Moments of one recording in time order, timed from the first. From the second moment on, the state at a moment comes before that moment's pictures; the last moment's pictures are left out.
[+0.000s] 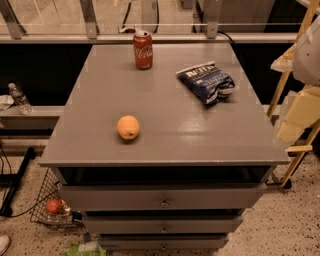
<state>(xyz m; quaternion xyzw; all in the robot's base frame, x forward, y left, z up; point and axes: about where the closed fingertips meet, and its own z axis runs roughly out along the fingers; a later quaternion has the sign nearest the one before) 0.438 -0.217 0.976 -0.60 0.78 -0.03 0.16</state>
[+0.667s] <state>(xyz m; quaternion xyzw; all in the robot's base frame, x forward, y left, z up) 0.438 -0.213 0.972 -0.59 0.79 -0.01 0.17</state>
